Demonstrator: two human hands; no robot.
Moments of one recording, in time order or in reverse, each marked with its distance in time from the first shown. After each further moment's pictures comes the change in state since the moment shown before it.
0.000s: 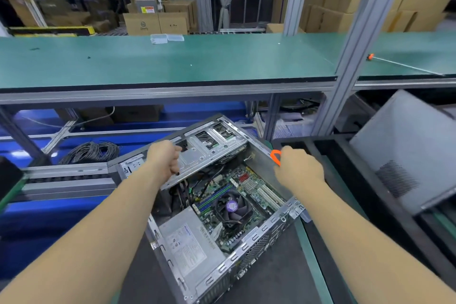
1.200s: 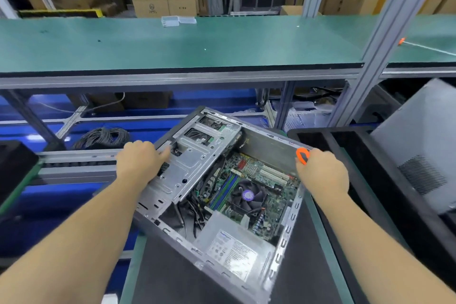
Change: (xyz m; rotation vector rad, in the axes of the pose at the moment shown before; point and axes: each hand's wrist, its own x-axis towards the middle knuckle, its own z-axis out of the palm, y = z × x) left_hand 0.041 -0.031 -0.091 1.675 0.308 0.556; right_hand 0.021 0.016 0.057 0.032 0.182 0.125
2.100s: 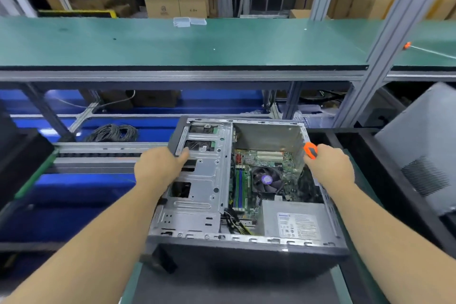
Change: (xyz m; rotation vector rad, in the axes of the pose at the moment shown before) left_hand -0.046 0.027 0.002 -0.382 0.025 -0.243; right_hand 0.014 0.025 0.002 0.124 -0.032 -0.097
